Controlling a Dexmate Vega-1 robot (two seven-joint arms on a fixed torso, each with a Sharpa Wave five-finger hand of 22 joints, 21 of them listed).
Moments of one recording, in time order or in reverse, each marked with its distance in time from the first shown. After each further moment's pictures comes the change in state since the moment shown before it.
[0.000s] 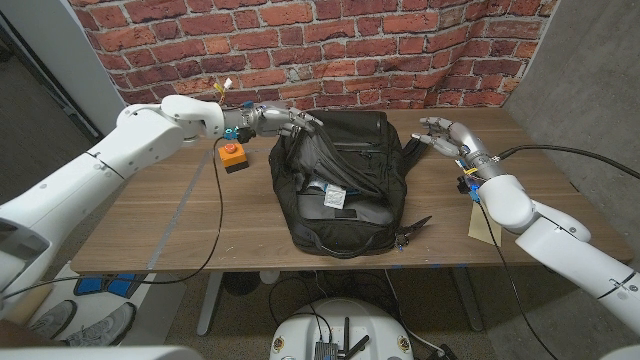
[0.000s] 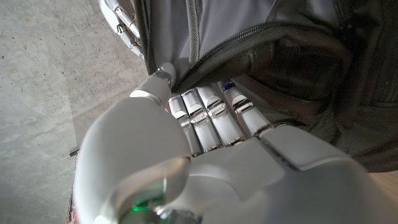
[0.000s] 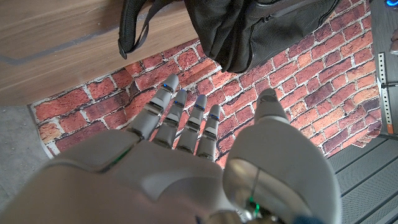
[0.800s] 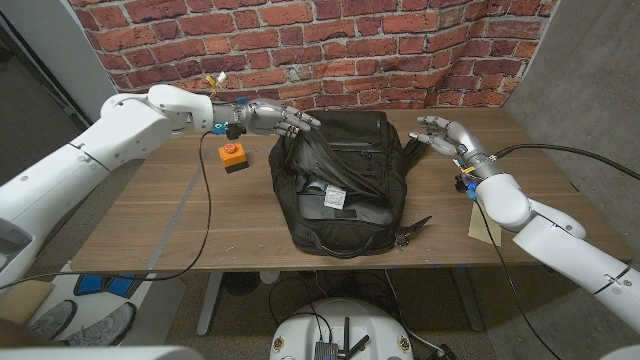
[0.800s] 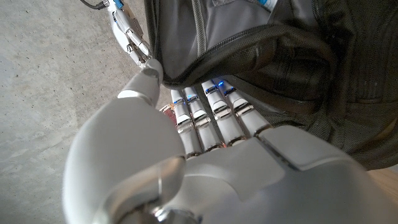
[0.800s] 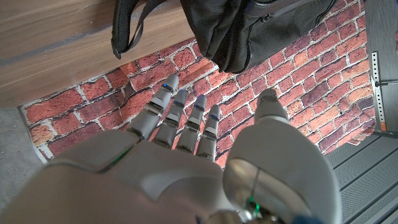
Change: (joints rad) left arm -0.023 0.043 -0.009 0.004 0.005 -0.010 -0.111; left_hand -0.050 -0.069 -0.070 0.006 -0.010 -0.151 -0.019 0.000 -0.008 -0.255 0.042 0.000 -0.001 -0.263 0.066 0.001 0.002 -0.111 0.008 0.000 0.000; right arm 0.032 -0.007 -0.032 0.031 0.007 0.031 -0.010; right_hand 0.000 0.000 0.002 -0.006 0.000 0.000 0.000 0.000 0.000 -0.004 0.004 0.000 0.000 0.000 0.000 0.000 -0.005 0.000 0.000 0.000 0.000
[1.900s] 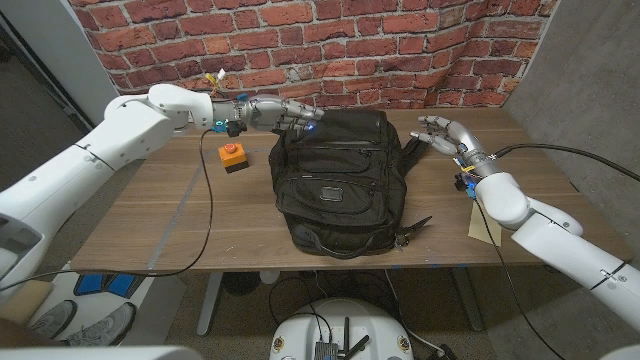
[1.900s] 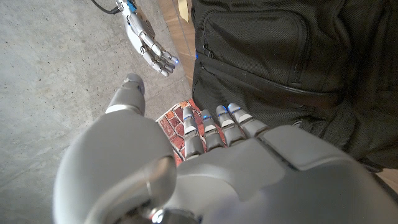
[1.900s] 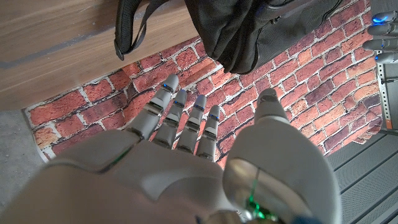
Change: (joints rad) left arm 0.008 -0.035 -0.007 0.043 0.017 -0.089 -0.016; left_hand -0.179 0.006 -0.124 0.036 -0.015 -0.365 -0.002 -0.011 -0.024 -0.465 0.078 0.000 -0.021 -0.467 0.043 0.000 -0.003 -0.353 0.011 -0.008 -0.007; right arm 0.032 0.004 -0.018 0.045 0.022 0.021 -0.003; right_hand 0.000 0.000 0.000 0.000 0.000 0.000 0.000 -0.012 0.000 -0.009 -0.002 0.000 0.000 -0.011 0.000 -0.010 0.000 -0.004 0.004 0.000 0.000
